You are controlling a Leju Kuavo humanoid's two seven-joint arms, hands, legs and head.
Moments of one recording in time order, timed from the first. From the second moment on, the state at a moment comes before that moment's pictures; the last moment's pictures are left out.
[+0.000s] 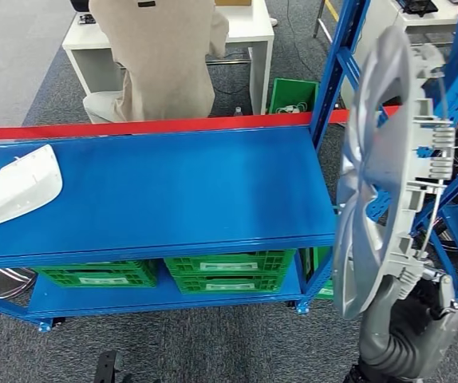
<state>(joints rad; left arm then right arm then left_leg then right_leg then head) -0.05 -0.29 1.28 -0.22 -0.85 -0.05 -0.46 0.16 0.02 0.53 -2.06 0.16 -0.39 -0.55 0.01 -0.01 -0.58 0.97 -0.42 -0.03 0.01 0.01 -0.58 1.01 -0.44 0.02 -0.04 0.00</state>
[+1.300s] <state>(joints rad) -0.06 -0.29 1.34 -0.22 -0.78 -0.08 -0.41 0.17 0.01 0.52 -2.06 0.18 -0.41 -0.56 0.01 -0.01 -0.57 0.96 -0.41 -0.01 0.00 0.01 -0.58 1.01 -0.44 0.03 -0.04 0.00</state>
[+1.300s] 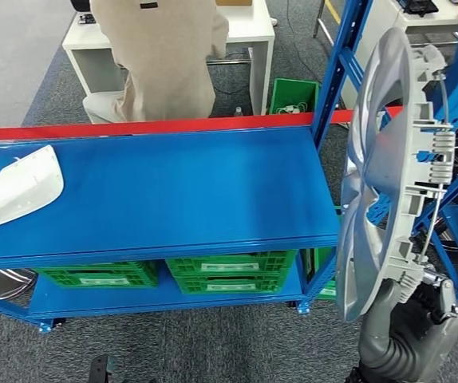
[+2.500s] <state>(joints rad) -0.07 -0.29 1.34 -0.22 -0.79 -0.07 -0.40 0.18 0.01 0.52 -2.05 0.17 -0.42 -0.55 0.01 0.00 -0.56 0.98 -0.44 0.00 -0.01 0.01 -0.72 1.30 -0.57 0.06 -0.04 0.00</state>
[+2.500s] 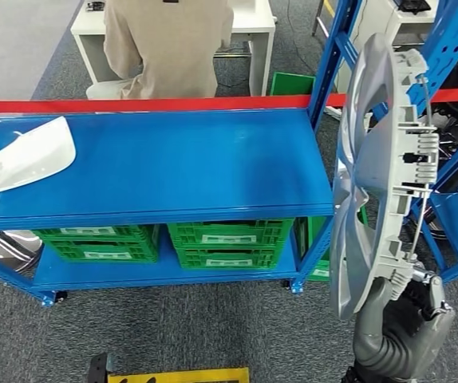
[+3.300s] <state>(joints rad) -0.08 -0.29 1.34 -0.22 -0.79 -0.07 -0.40 0.17 0.01 0.52 -2.05 0.18 -0.43 -0.56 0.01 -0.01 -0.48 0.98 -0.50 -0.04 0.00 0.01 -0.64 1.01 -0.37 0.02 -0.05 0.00</state>
